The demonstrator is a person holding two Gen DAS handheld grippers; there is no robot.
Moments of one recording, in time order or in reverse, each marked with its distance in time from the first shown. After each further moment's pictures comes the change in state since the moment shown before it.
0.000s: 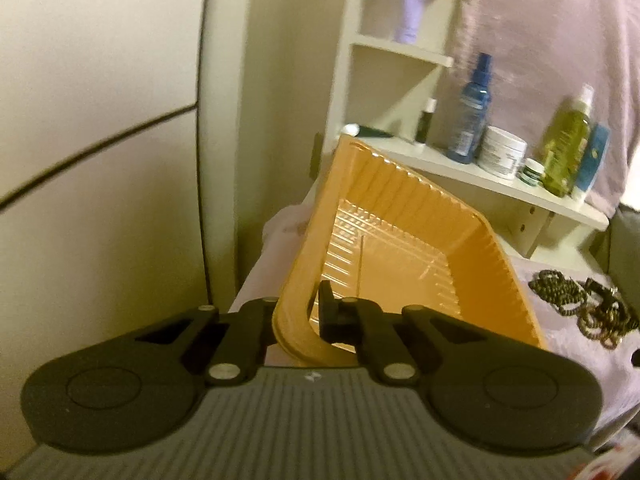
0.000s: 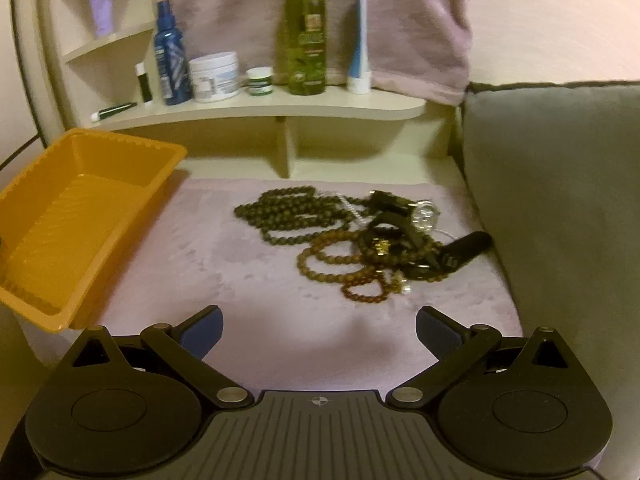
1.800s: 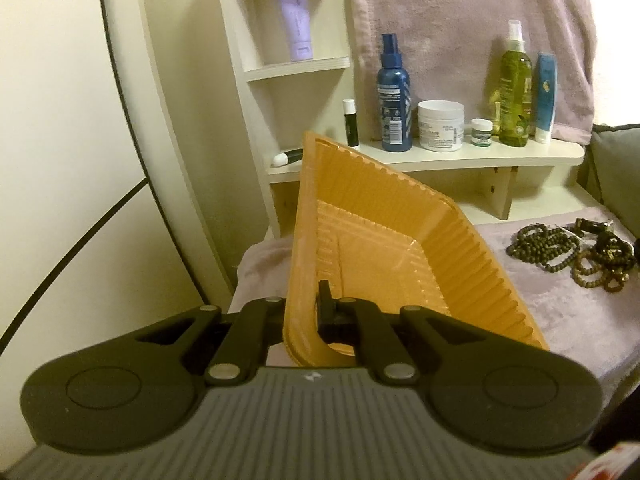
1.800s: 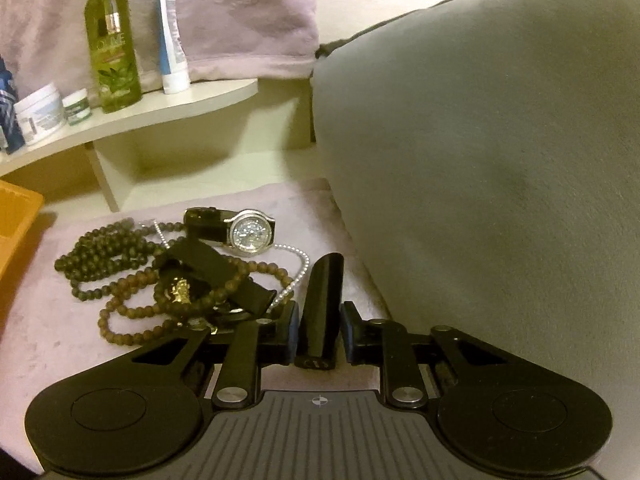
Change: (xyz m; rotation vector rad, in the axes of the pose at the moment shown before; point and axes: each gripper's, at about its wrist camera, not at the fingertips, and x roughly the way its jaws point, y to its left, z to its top) left arm -0.008 -0.077 0.021 0.293 -0.004 0.042; right arm 0.061 -0.111 0.011 0.173 -0.012 -0.192
